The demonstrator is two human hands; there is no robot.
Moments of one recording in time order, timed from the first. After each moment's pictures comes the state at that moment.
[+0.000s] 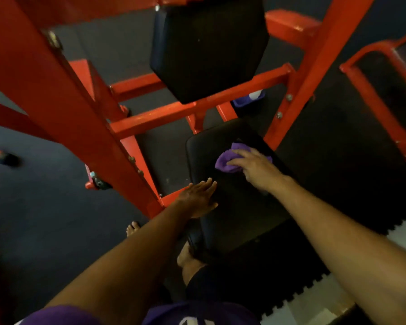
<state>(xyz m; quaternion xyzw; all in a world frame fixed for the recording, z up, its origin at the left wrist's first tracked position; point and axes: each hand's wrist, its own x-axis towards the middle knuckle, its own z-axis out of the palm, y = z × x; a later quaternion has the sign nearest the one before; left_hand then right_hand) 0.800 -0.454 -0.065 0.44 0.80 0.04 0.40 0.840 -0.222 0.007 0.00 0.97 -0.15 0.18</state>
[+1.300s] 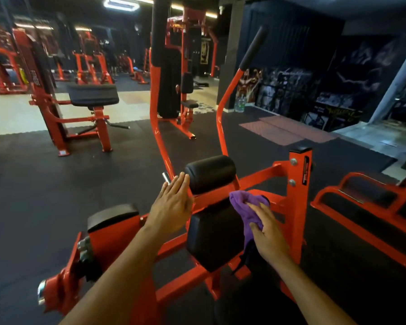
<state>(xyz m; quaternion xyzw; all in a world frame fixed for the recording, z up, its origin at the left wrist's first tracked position) 0.508 -0.517 0.285 0.43 0.87 0.22 -0.13 0.697 -0.298 0.254 0.14 0.88 -0.32 -0.31</state>
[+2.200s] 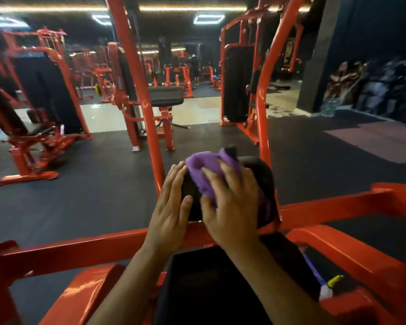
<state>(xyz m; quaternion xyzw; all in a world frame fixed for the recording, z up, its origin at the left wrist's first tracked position) 0.399 -0.363 0.161 0.33 0.78 0.45 -0.27 0.443 -0.212 0.196 -0.05 0.87 -0.18 -0.45</state>
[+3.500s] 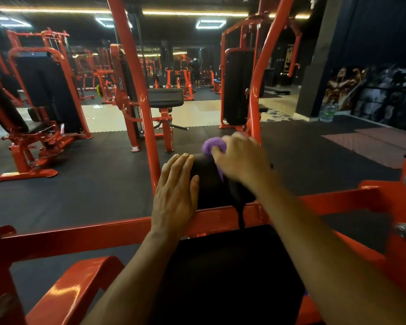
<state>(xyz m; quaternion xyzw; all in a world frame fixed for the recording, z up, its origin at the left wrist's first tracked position) 0.399 -0.336 0.168 0.24 0.82 0.30 -0.41 0.392 -0.158 0.274 -0.03 0.97 -0.15 -0.20</state>
